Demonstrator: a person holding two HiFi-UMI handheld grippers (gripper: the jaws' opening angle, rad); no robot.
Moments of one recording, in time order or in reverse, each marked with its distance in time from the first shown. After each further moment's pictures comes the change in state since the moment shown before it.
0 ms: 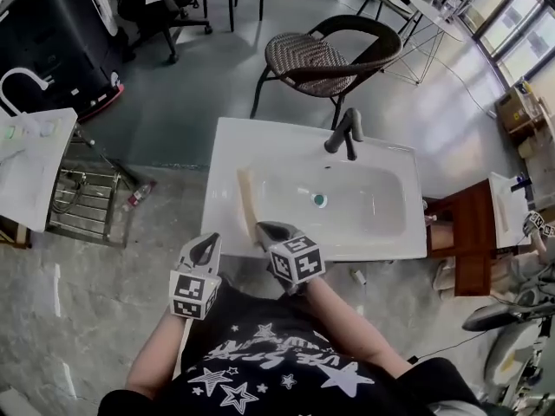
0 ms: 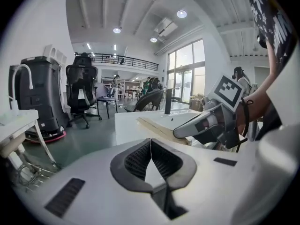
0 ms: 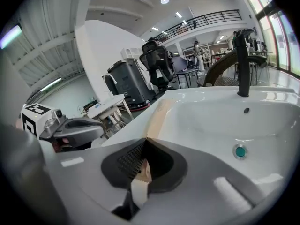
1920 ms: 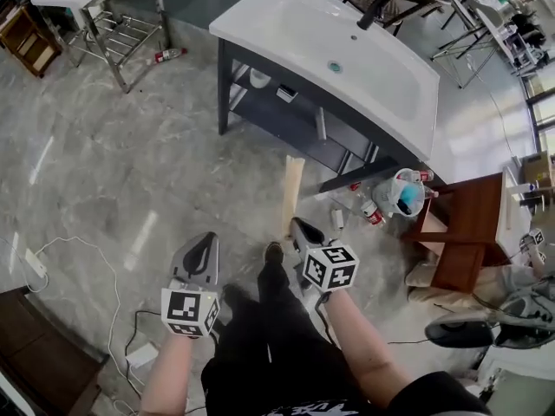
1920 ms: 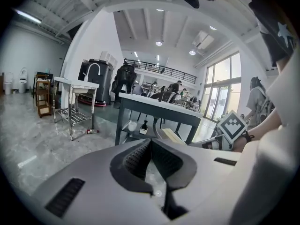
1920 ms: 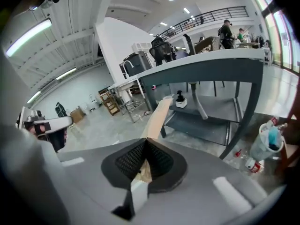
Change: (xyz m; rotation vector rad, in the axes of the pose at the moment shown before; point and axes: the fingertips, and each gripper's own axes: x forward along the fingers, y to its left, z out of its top) left arm -0.243 -0.389 -0.250 -0.367 -0.145 0.411; right arm -0.286 -0.013 -0.411 -0.063 0.056 0.071
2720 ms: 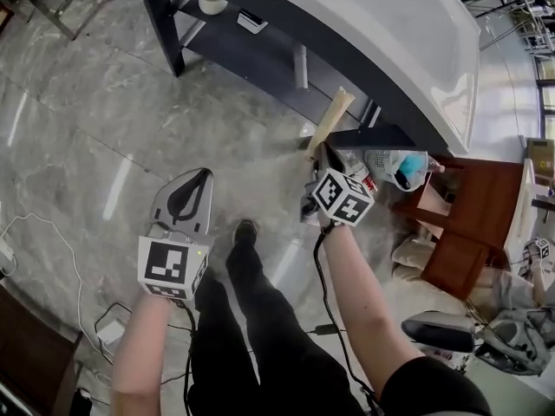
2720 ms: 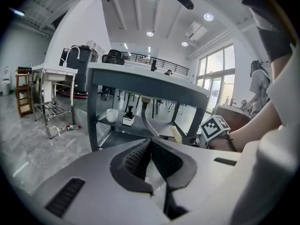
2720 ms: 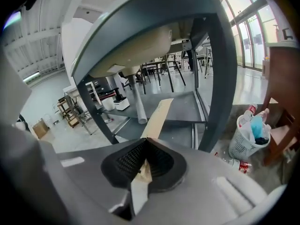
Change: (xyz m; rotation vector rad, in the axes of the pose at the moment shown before) left arm 0.210 -0.064 -0.054 0.057 0.081 -0.095; right arm 0.087 -0.296 0.005 0.174 -0.101 -0.346
